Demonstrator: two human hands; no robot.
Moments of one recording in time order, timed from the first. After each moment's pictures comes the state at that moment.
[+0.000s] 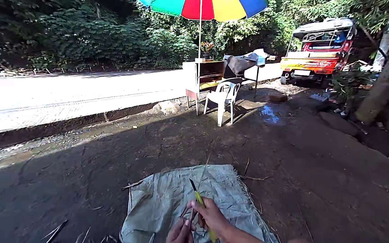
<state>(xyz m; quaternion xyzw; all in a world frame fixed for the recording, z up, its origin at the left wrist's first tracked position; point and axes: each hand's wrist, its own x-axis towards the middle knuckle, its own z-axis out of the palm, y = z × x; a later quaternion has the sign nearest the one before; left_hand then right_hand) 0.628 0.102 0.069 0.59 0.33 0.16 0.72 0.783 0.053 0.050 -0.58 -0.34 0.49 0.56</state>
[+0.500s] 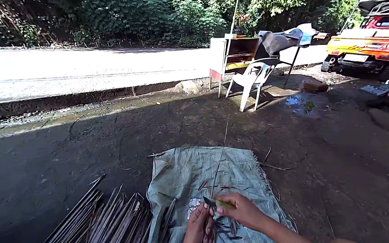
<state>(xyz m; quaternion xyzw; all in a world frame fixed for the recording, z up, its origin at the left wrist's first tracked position) 0.598 0.102 0.027 0.41 0.32 0.26 0.82 0.785 0.046 0.035 -0.61 -0.55 0.47 0.31</state>
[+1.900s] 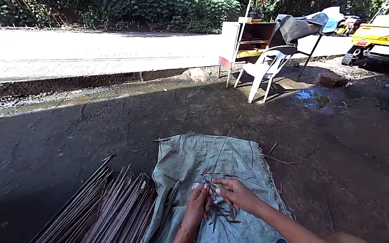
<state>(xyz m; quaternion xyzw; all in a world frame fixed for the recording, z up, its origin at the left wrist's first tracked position) 0.598 0.119 0.021 0.48 0.37 0.26 0.75 0.771 0.061 0.044 -0.60 -0.48 0.54 0.34</state>
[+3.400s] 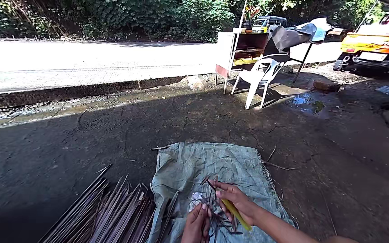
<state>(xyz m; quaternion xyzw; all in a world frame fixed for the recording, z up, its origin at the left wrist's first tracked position) 0.580 0.100 0.018 0.46 0.37 0.25 0.77 0.768 0.065 0.018 -0.49 -0.31 0.66 0.48</state>
